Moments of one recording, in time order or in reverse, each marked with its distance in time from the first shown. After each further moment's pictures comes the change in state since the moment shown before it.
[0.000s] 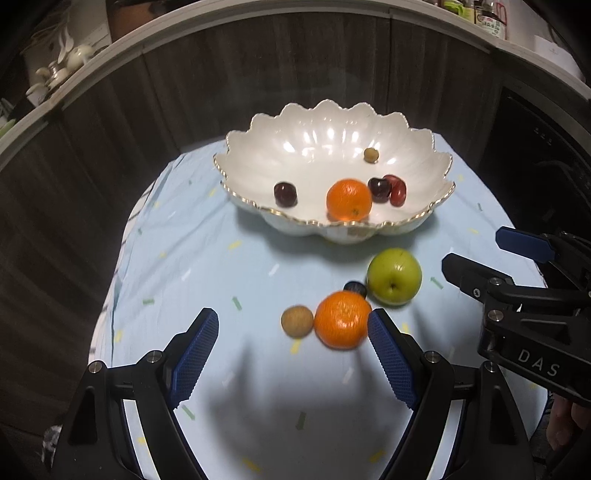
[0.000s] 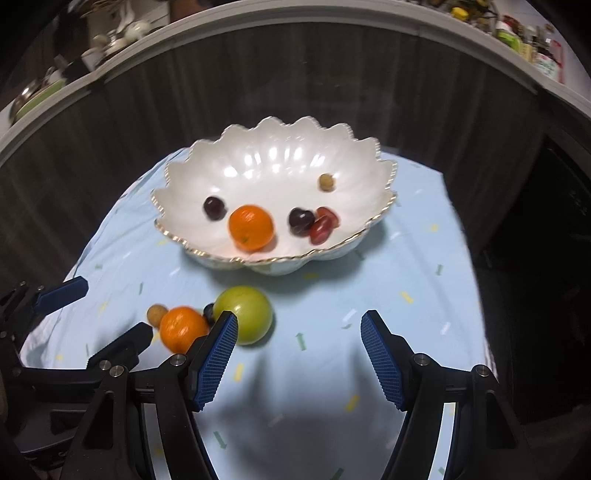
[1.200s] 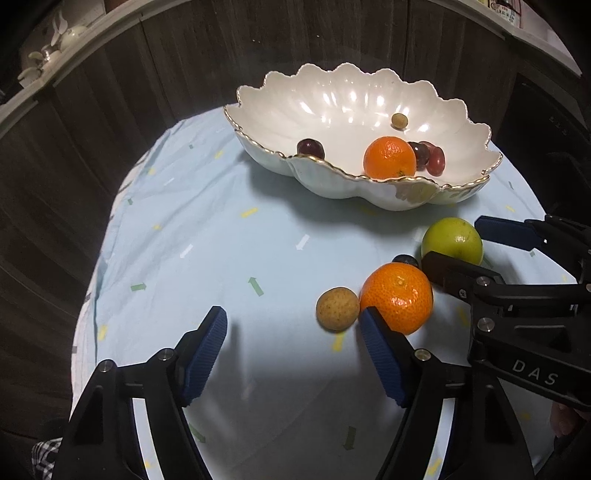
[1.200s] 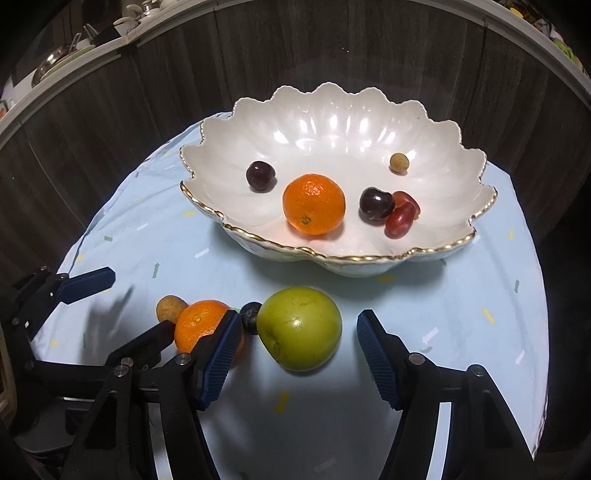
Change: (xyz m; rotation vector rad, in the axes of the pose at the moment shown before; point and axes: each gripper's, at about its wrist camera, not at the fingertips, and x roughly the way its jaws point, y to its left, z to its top) left arm 0.051 0.031 -0.010 0.001 0.082 -0.026; right arm 0.060 0.037 -0.003 -0.099 0.058 0.093
